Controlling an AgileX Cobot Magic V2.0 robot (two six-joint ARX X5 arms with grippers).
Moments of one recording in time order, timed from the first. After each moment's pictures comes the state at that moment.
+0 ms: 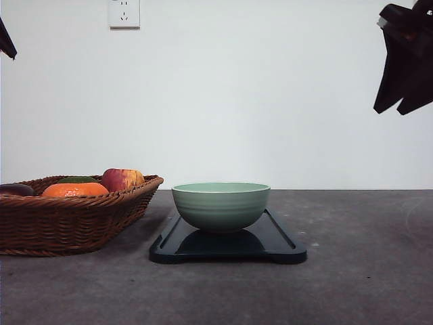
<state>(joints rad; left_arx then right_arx) -0.02 0.93 0.94 -0.70 0.34 -0.12 0.34 0.98 0.77 -0.46 -0.07 -0.01</state>
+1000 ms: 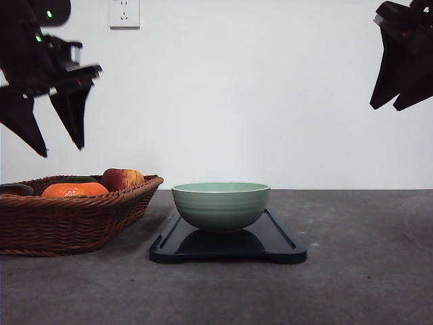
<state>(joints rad) -0.18 1.66 1.38 -0.83 0.13 -0.04 0.34 0.98 0.77 -0.44 -0.07 -0.01</state>
